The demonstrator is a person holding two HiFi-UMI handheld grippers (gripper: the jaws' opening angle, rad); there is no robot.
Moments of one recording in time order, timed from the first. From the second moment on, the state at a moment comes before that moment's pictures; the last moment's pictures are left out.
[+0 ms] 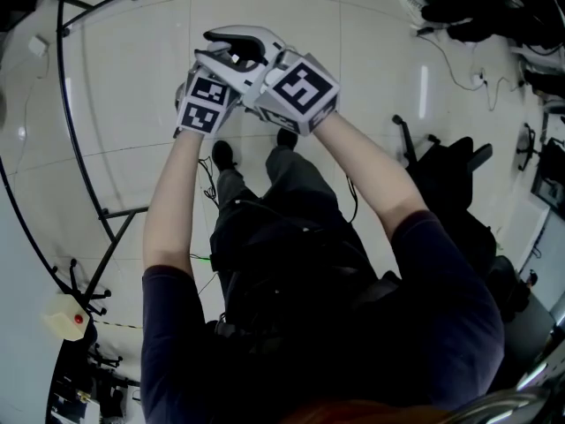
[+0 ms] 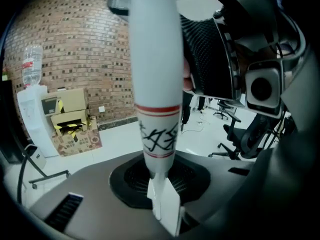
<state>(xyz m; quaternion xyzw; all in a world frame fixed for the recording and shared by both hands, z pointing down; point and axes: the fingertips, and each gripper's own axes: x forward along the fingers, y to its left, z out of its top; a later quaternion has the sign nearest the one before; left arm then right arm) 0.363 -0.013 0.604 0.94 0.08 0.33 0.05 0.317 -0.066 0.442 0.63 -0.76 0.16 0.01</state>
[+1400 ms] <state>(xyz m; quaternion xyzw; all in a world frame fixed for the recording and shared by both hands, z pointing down) 0.375 0.040 0.505 0.95 0.08 0.29 0.04 0.342 0.011 0.336 0.69 -0.72 0.05 -0.02</state>
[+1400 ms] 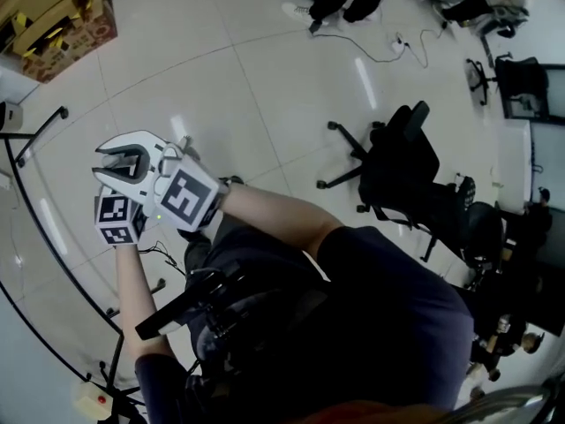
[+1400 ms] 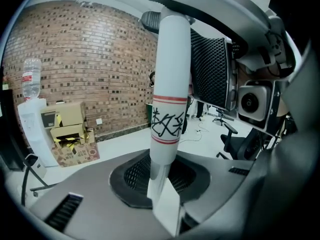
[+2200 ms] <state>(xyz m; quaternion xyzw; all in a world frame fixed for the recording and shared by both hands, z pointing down) 0.367 0.075 0.404 0.97 0.04 0.24 -0.01 0.307 0.046 0.241 0.60 -0.80 -0.06 0.01</state>
